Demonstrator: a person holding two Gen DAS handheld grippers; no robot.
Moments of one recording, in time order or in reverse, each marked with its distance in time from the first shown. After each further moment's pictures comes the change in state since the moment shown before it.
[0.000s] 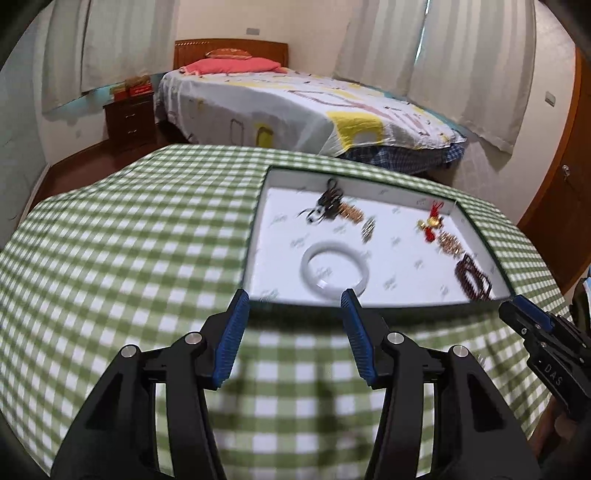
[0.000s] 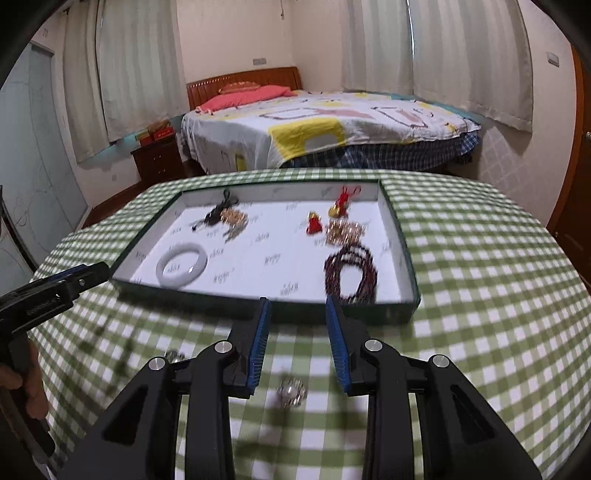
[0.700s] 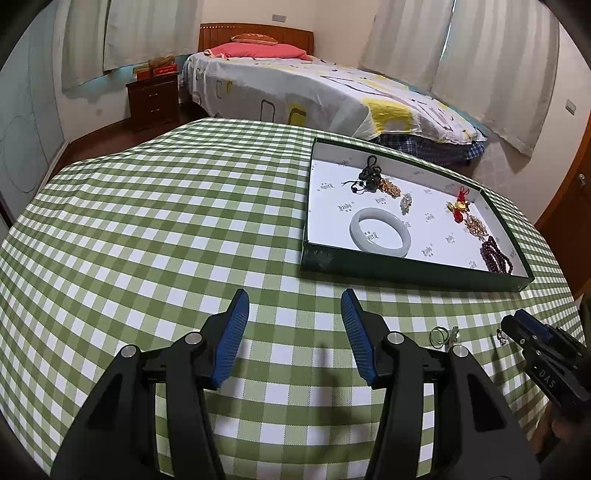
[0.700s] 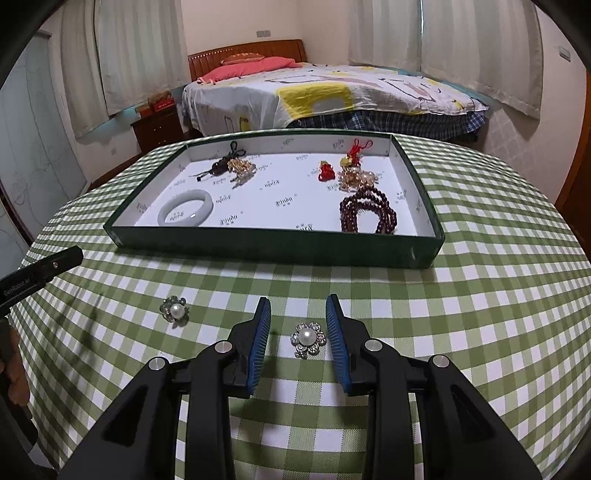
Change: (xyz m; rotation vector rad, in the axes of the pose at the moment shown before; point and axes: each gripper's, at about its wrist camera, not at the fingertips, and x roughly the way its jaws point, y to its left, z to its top) left arm -0.011 0.036 -0.027 -0.057 0.047 0.053; right arm 0.013 0.010 -0.029 -0.020 0.111 -0.006
